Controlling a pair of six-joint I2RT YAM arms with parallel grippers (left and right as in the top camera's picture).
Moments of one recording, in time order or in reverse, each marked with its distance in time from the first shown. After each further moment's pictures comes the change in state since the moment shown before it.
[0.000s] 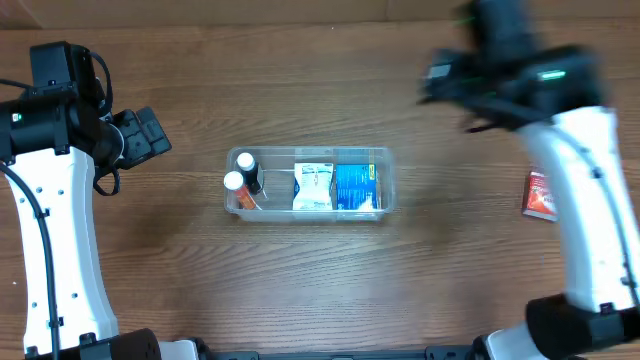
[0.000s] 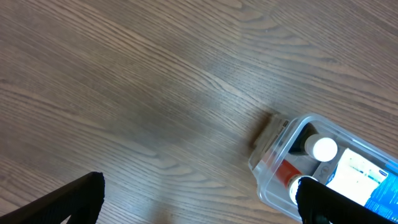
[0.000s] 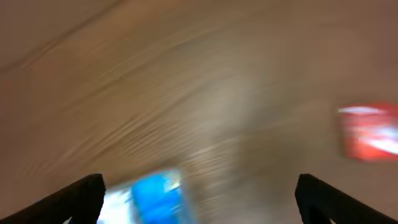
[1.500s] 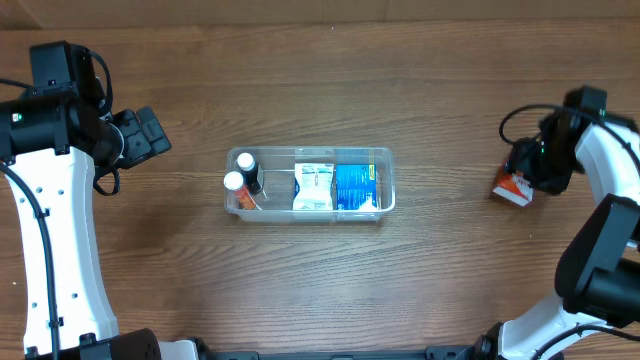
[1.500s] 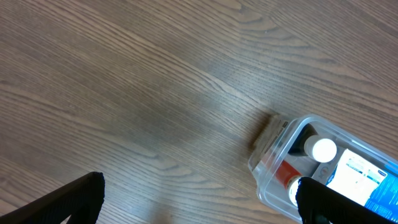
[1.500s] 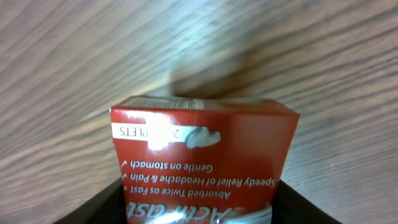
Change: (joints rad) left arm 0.000 0.000 0.000 0.004 0.000 0.000; right arm -0.523 0.169 -0.634 0.406 -0.304 -0.521
